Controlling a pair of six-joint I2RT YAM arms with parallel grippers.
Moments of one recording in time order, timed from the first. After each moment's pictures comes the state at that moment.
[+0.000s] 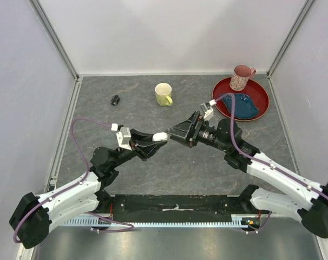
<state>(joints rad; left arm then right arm) -0.74 0.83 0.31 0.94 0.40 -0.31 0.79 1.04 0.72 0.28 -0.34 1.33</state>
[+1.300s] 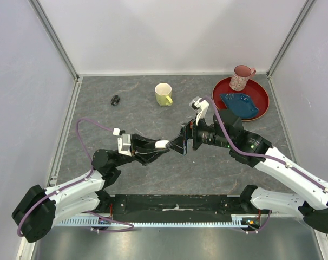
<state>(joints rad) -0.74 0.92 0.27 1.18 0.58 -0.33 0.88 1.03 1.10 -0.38 -0.27 0.46</state>
